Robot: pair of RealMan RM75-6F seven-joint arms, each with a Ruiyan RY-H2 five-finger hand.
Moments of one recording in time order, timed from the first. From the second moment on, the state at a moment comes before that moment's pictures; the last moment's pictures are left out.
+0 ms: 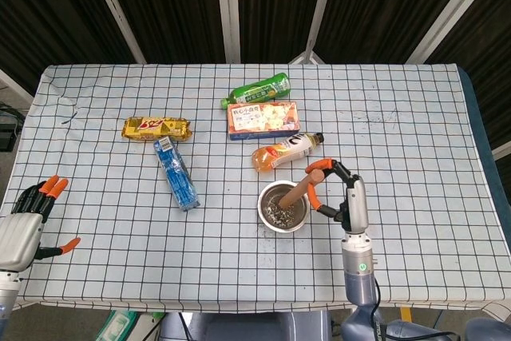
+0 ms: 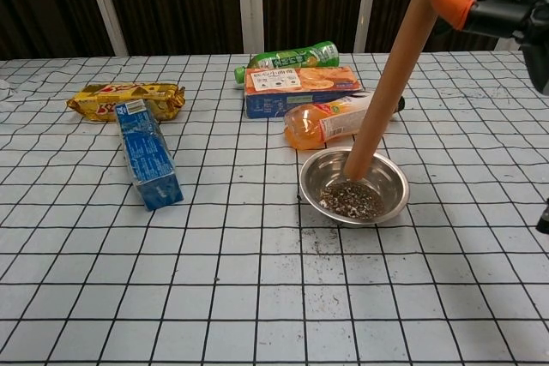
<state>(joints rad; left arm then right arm) -0.11 -1.12 -0.01 -1.67 1.50 1.43 0.01 0.43 -1.84 0.28 -1.42 -1.57 1.64 0.47</state>
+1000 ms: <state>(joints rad) -0.12 -1.12 -0.01 -1.68 1.50 1.42 0.00 0.43 -1.94 0.22 -1.21 -1.60 1.66 0.50</state>
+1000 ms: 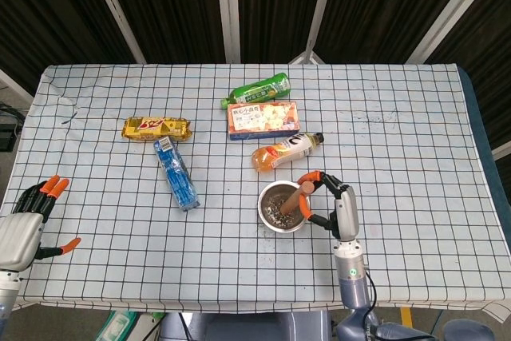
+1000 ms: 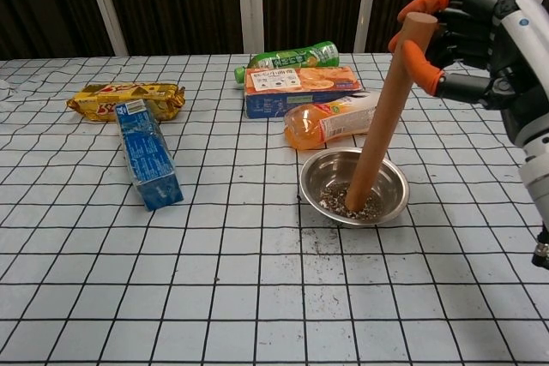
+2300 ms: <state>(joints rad) -0.11 -1.12 -0.01 -1.67 1.51 1.43 -0.01 0.44 -1.93 0.22 -1.25 -1.61 1.67 0.46</state>
